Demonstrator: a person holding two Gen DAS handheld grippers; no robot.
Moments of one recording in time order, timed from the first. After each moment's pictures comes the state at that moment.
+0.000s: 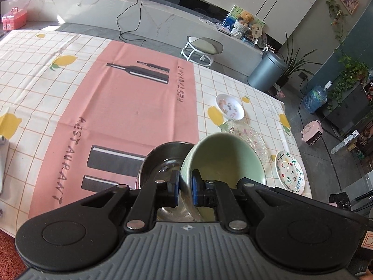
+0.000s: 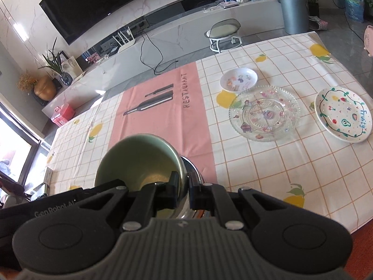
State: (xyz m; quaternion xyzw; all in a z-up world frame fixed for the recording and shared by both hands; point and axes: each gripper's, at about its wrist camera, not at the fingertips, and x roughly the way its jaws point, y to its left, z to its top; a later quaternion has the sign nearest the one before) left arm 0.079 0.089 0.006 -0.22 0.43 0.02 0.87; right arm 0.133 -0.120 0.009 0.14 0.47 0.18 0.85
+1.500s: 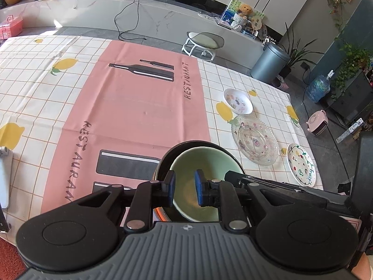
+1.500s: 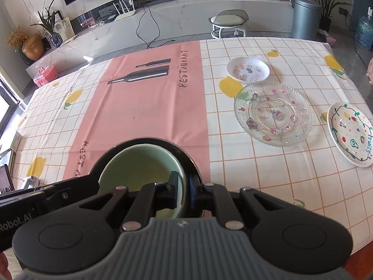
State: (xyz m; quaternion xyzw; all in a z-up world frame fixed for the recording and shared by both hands) left arm 0.078 0.098 0.003 -0.19 0.44 0.01 0.88; right arm 0.159 -0.075 -0.026 0.03 0.49 0.17 0.85
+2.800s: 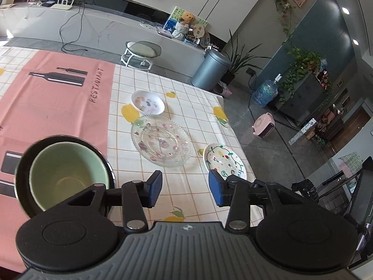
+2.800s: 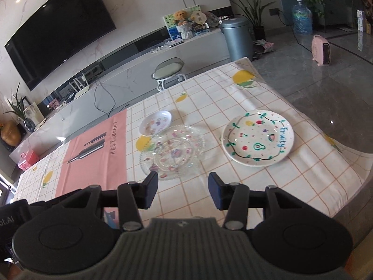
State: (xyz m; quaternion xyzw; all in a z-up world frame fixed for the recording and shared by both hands) left arm 0.093 -0.024 0.009 -0.22 0.38 -0.11 0.89; right arm 0.129 -0.255 0.000 0.17 0.39 0.05 0.90
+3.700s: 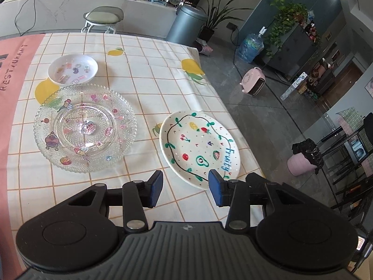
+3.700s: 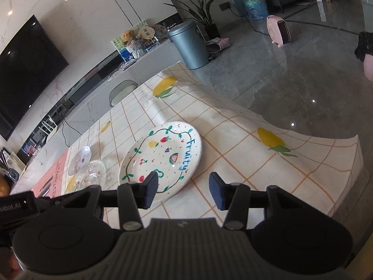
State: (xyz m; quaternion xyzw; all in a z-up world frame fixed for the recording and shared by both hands) left arm 0.196 -0.139 -0.071 -0.16 0.45 -0.17 0.86; right arm 0.178 -0.405 -0.098 0.27 0.36 -0.02 0.89
